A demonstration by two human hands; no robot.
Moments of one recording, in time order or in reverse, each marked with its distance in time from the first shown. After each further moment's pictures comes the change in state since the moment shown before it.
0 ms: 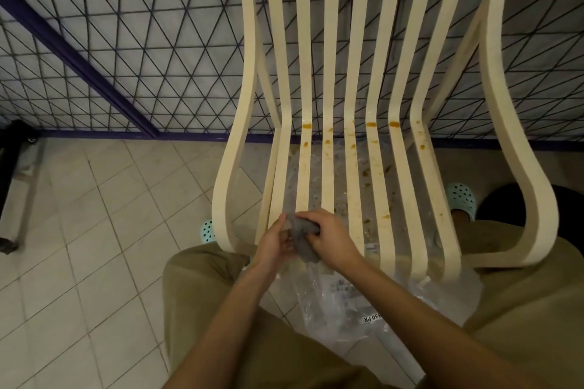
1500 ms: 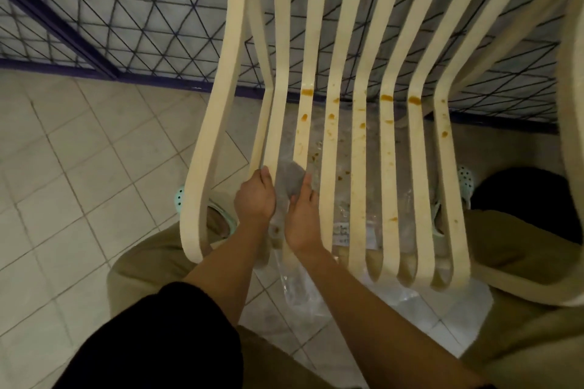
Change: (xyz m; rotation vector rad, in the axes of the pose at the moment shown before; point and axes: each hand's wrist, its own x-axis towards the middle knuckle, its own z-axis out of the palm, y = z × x) left_hand 0.144 0.010 -0.013 1.061 0.479 0.338; right_hand 0.081 0.030 0.073 0.025 0.144 0.396
